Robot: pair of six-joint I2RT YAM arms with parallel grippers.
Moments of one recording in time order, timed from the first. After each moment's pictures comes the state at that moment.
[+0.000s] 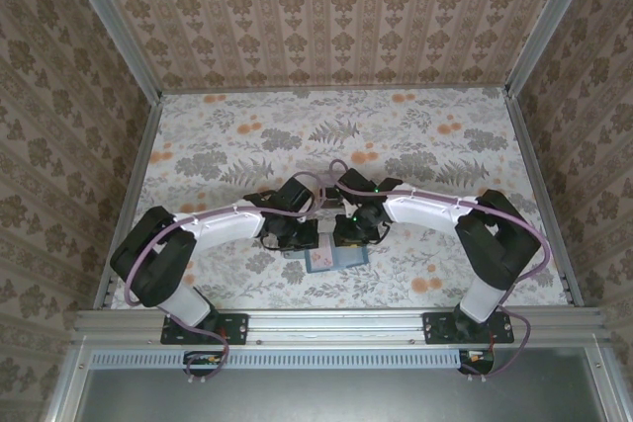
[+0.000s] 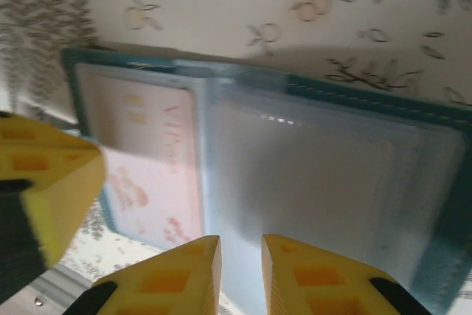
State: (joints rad) left arm -0.81 1.56 0.81 -0.45 0.34 -0.74; right arm 0.72 1.70 1.03 -0.64 -0.32 0.66
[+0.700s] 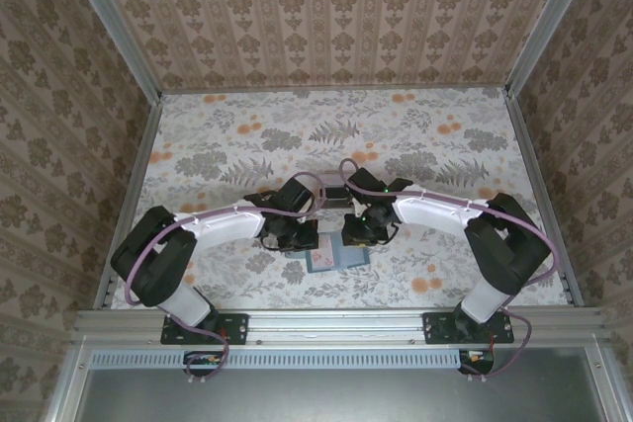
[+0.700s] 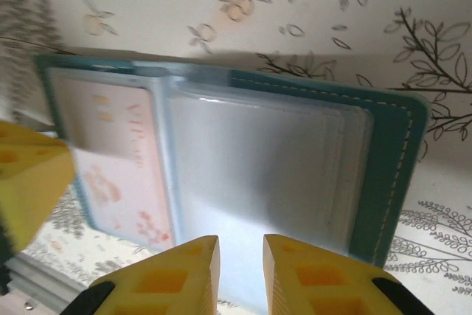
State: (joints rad) left arm -0.81 1.56 0.81 -0.45 0.34 -0.74; right arm 0.69 1.64 0.99 -0.64 -0.31 0.65
